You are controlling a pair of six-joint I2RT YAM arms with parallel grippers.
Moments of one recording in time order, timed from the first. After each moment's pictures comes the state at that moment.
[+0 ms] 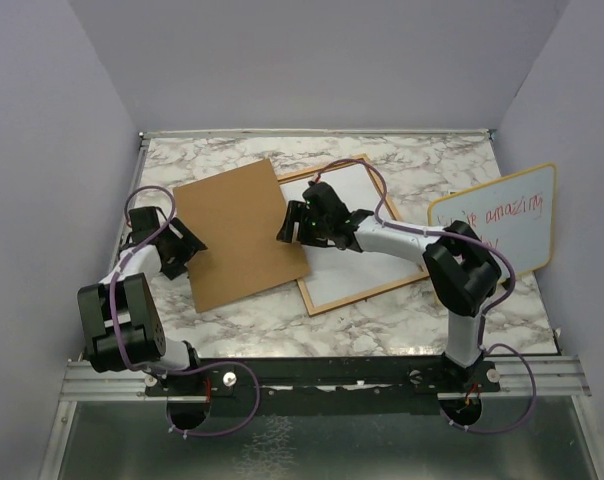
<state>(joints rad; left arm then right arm) 0.28 1.43 0.70 -0.27 0.25 -0.58 0.79 1.91 1.31 -0.10 -0.05 0.78</state>
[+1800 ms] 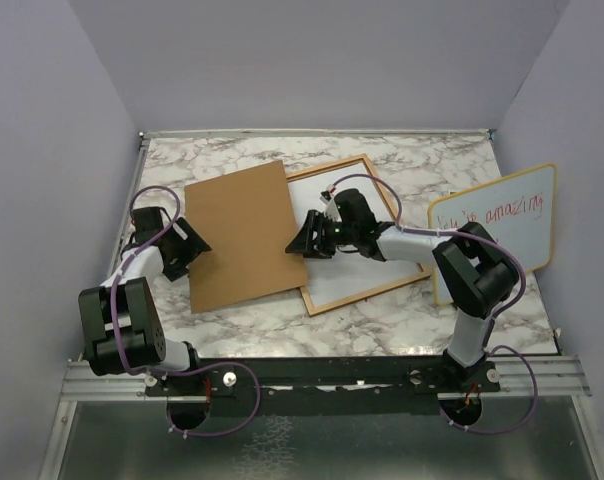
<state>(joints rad) 0.24 1.41 0.69 -0.29 0.26 -0.56 0.66 1.85 1.02 0.20 -0.52 0.86</state>
